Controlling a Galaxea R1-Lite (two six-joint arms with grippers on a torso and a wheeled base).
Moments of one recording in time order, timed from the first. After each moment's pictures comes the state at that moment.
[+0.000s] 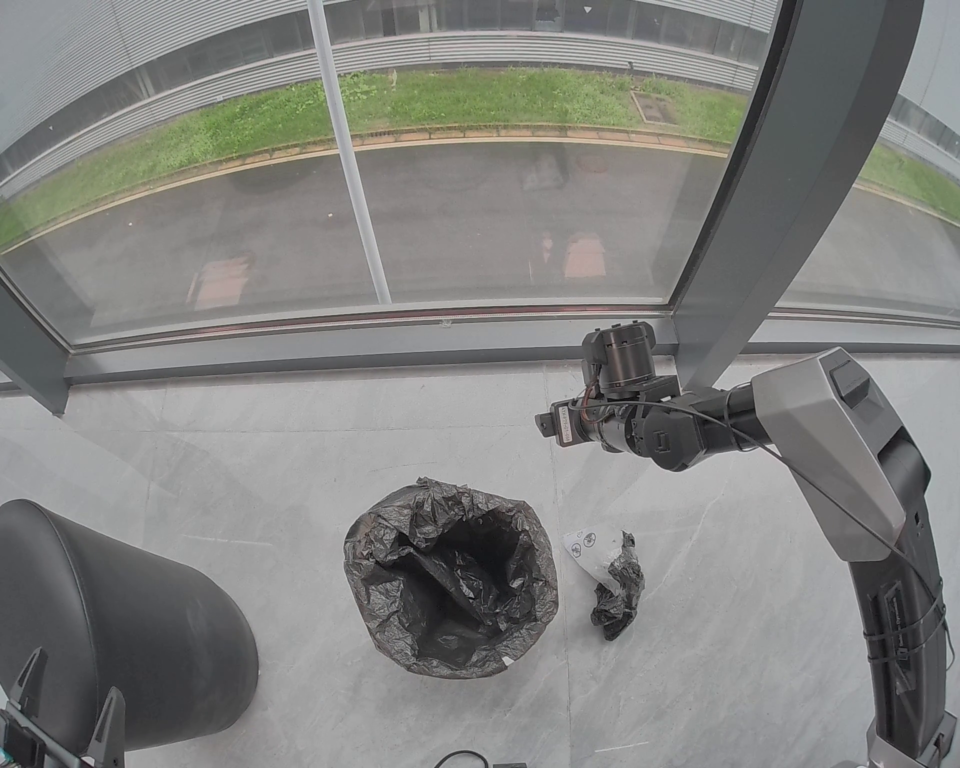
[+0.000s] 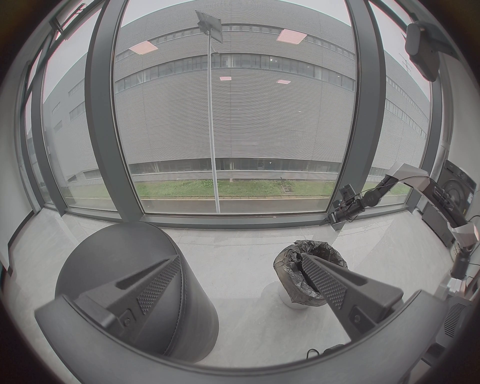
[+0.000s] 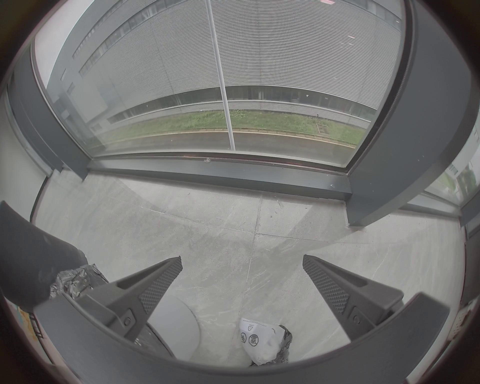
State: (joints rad) left arm 0.00 0.01 -0.02 -0.02 -0.02 -0.01; right arm 0.45 2.48 -1.79 -0.19 -0.22 0.06
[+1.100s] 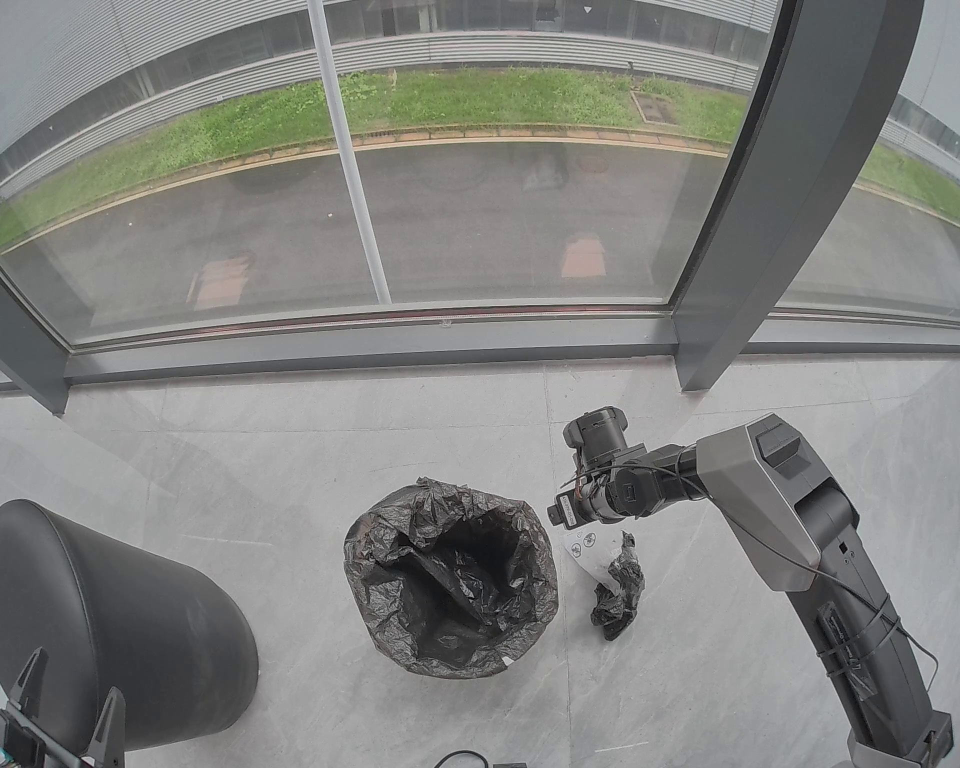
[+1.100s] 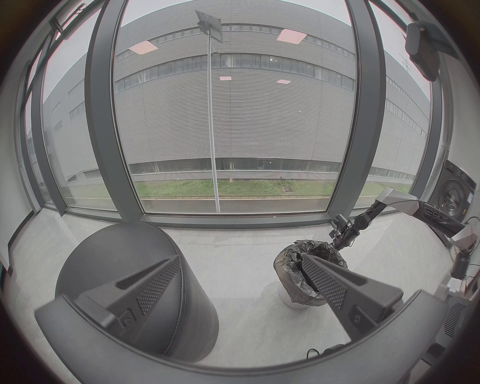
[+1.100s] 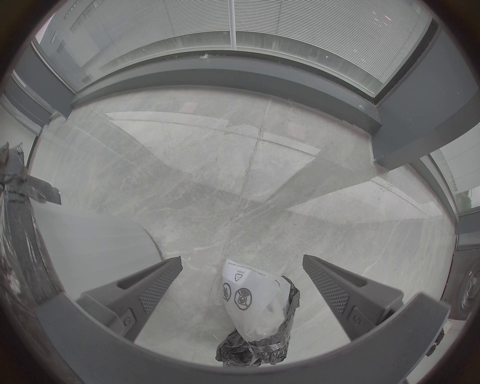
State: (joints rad) left arm 0.00 0.02 -0.02 -0.02 -0.02 -0.01; right arm 0.42 2.77 -2.00 0.08 -0.22 0.01
